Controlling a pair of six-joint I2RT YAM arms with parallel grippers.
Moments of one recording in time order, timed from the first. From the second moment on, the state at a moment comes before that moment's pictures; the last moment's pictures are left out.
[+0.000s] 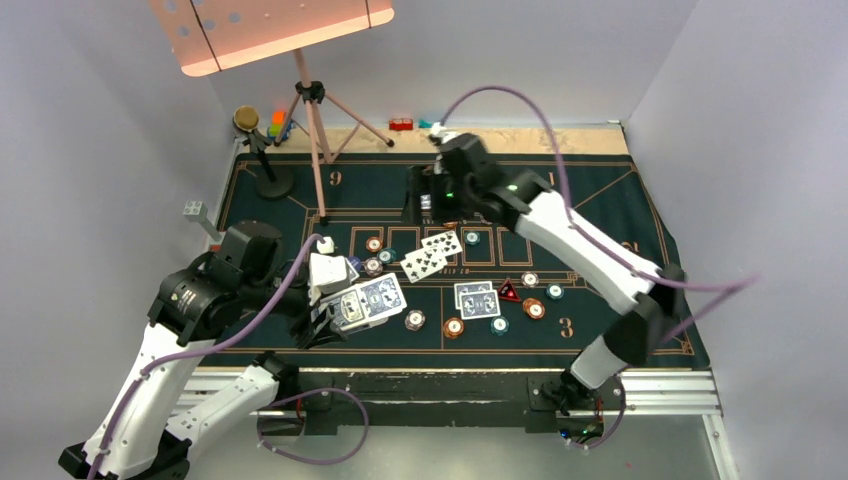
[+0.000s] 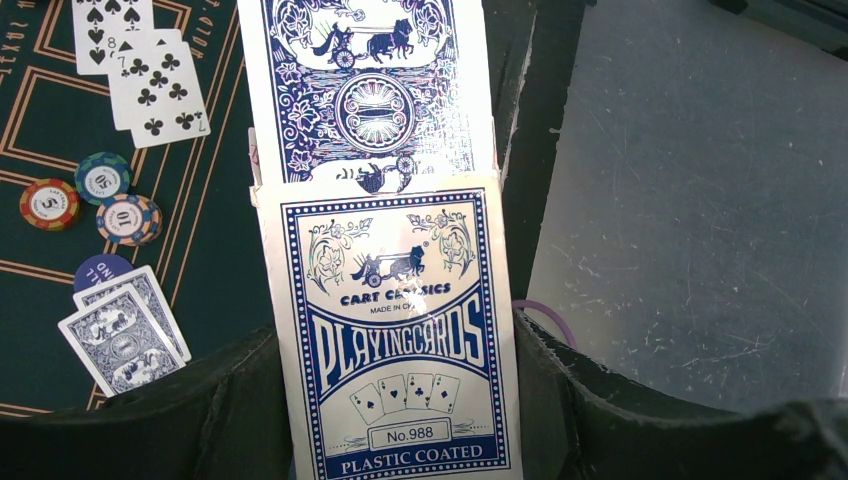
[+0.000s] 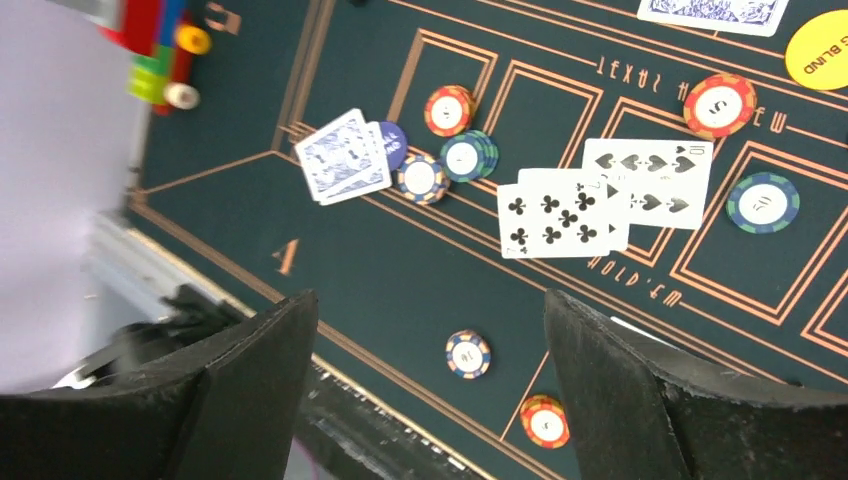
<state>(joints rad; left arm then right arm) -0.51 0.79 1.22 -1.32 0.70 0.47 0.82 1.66 1.67 -0.78 0.03 0.55</state>
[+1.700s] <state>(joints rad) -0.51 0.81 1.19 -1.25 0.70 0.42 0.94 1.32 1.34 -0.57 -0.39 0.69</state>
